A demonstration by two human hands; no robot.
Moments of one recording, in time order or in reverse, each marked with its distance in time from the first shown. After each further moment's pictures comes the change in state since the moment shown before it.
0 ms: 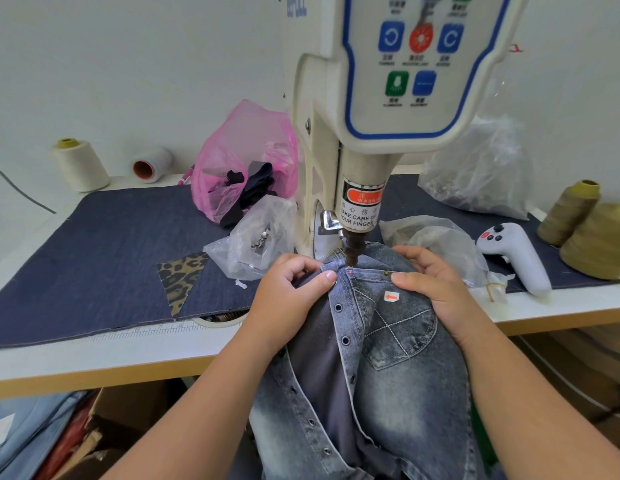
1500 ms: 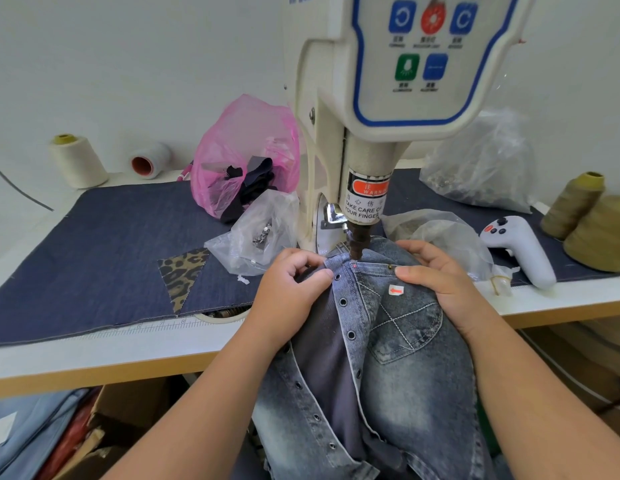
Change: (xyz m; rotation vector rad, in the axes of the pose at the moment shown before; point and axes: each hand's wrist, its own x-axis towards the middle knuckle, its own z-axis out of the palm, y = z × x) left_hand 0.000 0.000 -0.001 0.029 0.004 0.023; right_hand 0.001 0.001 -0.001 -0.002 -0.008 0.017
